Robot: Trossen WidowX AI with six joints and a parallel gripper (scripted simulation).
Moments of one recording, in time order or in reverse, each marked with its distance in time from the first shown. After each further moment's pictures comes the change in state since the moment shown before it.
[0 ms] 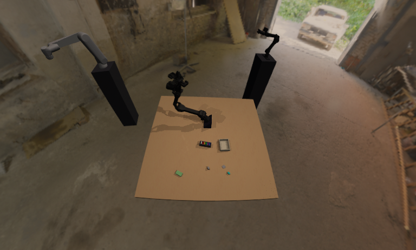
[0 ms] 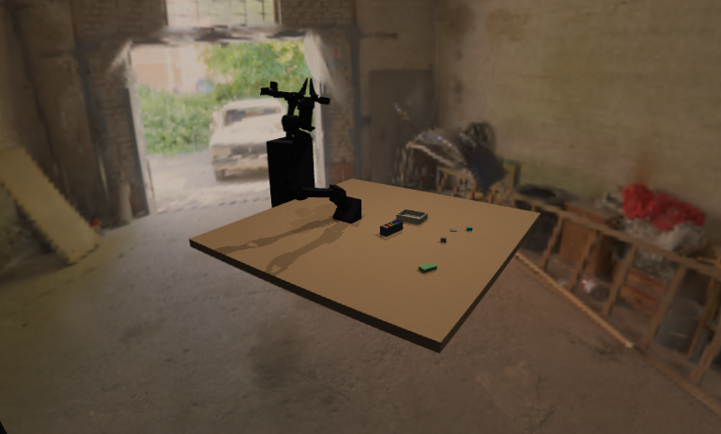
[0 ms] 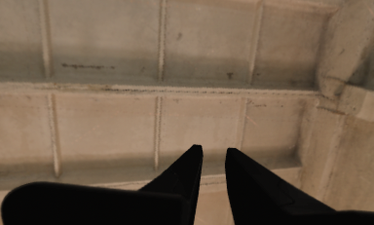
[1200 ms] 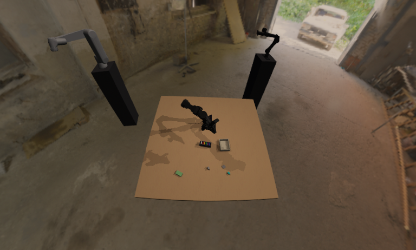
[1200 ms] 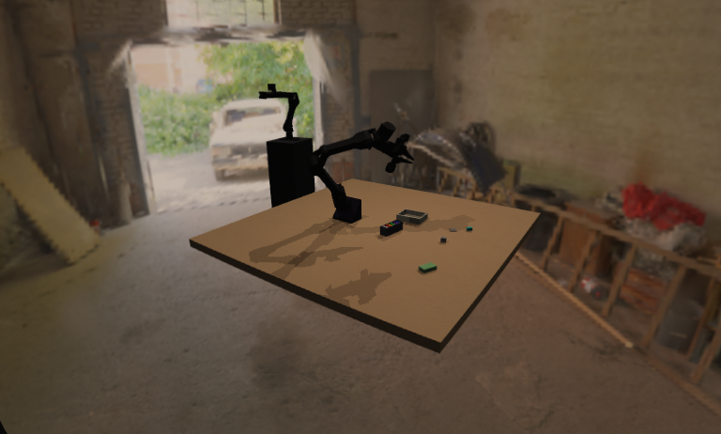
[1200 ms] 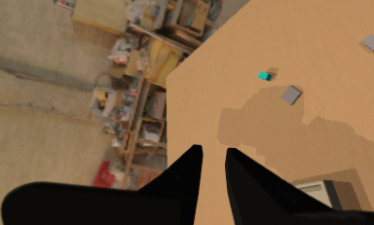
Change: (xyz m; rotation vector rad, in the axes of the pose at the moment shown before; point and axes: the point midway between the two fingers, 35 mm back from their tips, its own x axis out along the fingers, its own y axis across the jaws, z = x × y) arm -0.257 -0.456 0.079 -0.344 0.058 -1.929
